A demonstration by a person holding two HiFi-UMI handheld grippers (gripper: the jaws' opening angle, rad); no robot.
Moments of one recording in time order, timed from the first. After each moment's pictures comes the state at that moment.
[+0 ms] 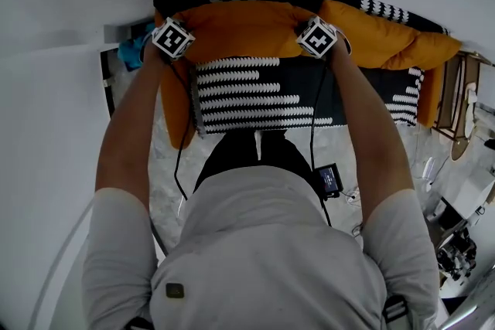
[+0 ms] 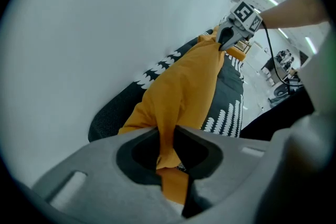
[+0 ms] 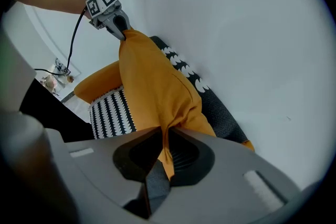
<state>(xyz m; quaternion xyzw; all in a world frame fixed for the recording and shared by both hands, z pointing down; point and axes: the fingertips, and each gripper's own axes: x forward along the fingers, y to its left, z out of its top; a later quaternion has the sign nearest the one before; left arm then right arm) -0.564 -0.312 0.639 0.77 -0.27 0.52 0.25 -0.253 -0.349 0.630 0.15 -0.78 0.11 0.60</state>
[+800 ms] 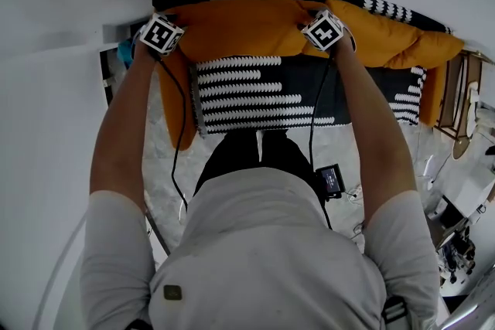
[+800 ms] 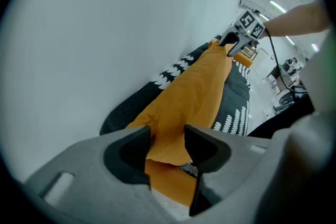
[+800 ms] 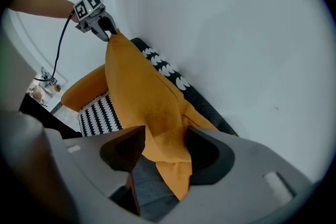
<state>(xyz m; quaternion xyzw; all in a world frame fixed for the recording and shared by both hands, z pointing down) -0.595 -0.334 0.639 0.77 -0.31 0.49 0.26 -0.236 -0.380 0.633 0.22 -0.76 0.13 0.59</state>
